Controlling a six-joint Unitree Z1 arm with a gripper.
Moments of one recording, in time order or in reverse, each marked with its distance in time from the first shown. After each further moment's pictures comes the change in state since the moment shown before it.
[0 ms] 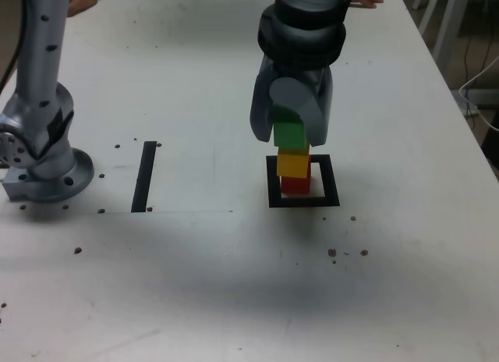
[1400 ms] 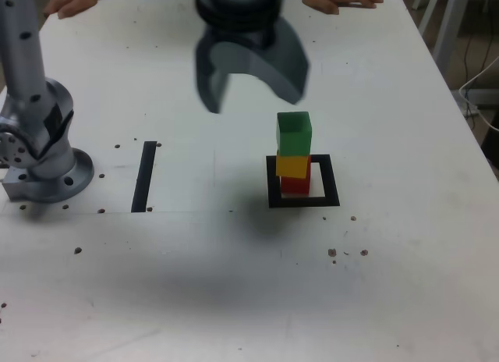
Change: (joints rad) arm 0.016 -0.242 0.206 0.010 0.014 0.001
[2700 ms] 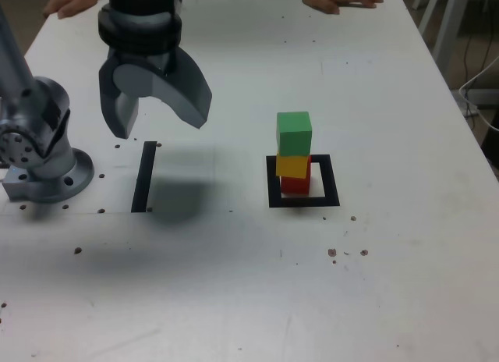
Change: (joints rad) arm 0.125 -0.238 0.456 -0.147 -0.161 0.032
